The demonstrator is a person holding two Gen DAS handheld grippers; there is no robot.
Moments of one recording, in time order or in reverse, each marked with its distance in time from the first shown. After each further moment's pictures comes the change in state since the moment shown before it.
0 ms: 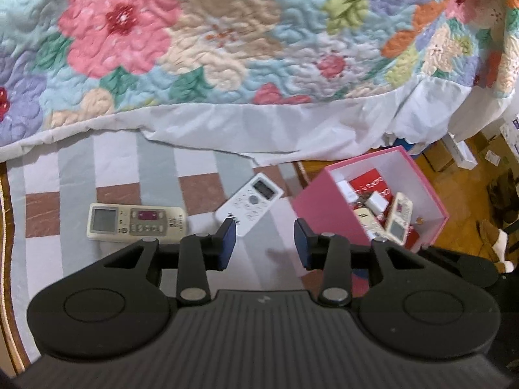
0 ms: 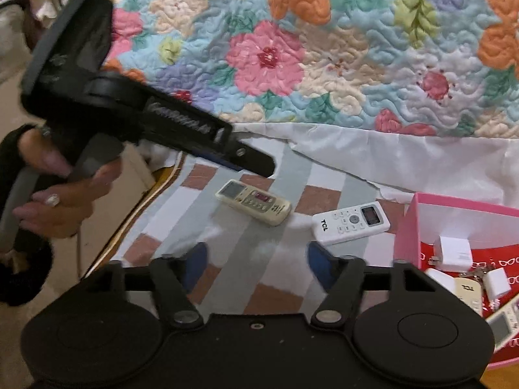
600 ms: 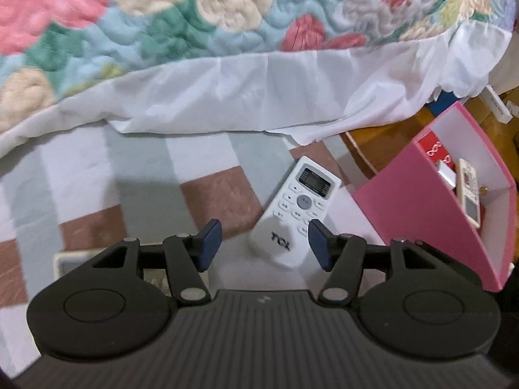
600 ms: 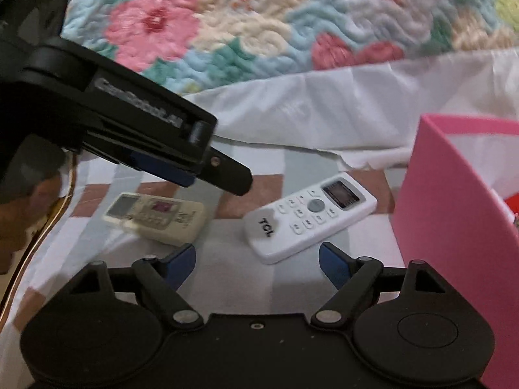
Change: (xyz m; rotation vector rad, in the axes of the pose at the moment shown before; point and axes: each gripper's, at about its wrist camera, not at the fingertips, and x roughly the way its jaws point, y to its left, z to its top) left arm 0.153 0.037 0.022 0.132 0.132 0.025; right arm 0.140 -0.054 -0.043 0.199 -0.081 -0.220
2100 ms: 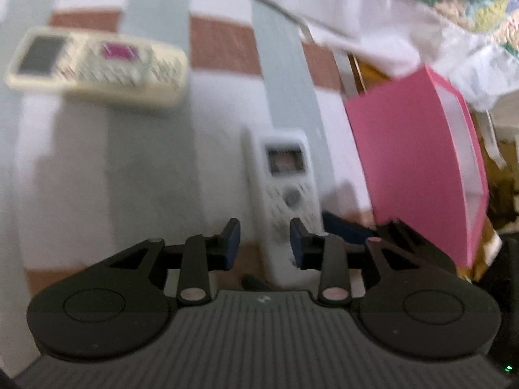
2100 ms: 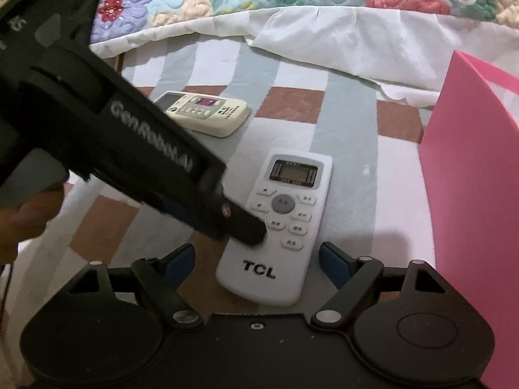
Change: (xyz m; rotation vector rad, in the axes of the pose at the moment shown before) left arm 0.004 0.000 -0.100 -0.368 0.157 -0.119; right arm -0.018 0.013 -0.035 -0.185 0.250 0.095
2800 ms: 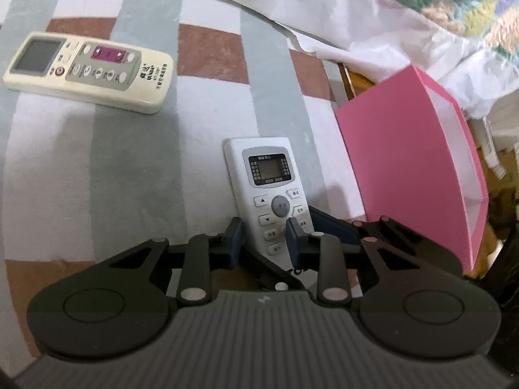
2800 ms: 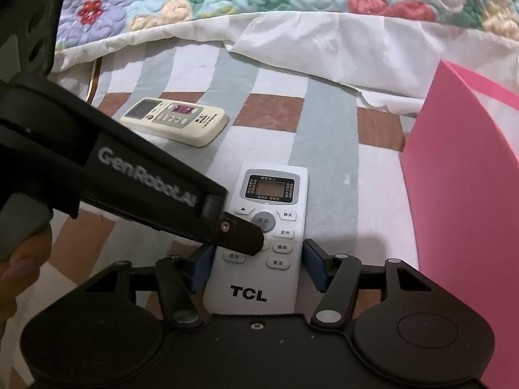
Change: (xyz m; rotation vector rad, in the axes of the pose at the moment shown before) left arm 0.008 -0.018 -0.013 0.021 -0.053 -0.007; right arm 0.001 0.000 0.001 -0.003 -0.015 -0.066
